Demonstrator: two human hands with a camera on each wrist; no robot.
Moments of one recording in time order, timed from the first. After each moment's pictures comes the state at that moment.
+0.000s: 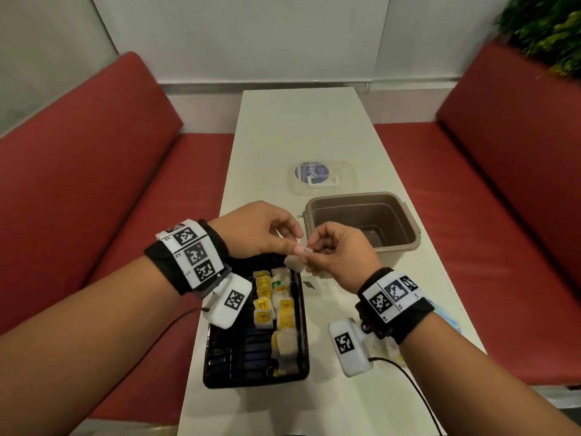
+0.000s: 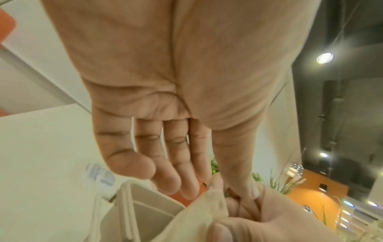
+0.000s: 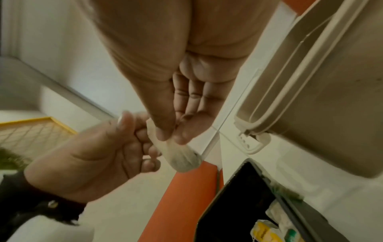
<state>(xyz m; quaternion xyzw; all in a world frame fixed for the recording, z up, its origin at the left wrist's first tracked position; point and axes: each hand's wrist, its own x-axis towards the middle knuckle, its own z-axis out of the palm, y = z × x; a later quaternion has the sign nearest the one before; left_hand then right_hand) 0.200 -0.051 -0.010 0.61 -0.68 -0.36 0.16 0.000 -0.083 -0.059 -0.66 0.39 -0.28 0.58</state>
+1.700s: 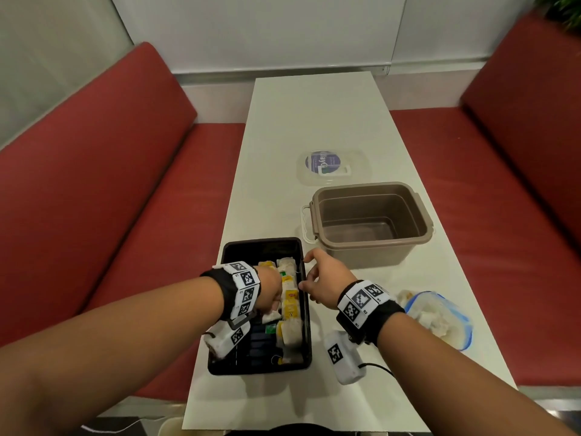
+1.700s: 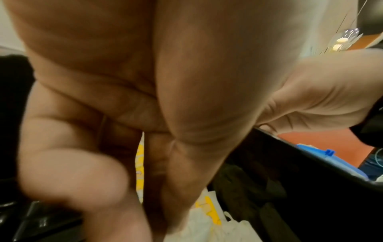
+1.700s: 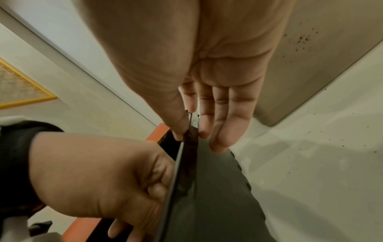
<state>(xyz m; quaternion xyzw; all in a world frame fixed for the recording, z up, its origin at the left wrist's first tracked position) 0.157 -0.032 -0.096 0.60 -0.65 -0.30 -0.35 0.013 -0.079 -0.133 -0.76 0.46 -0.03 0.46</state>
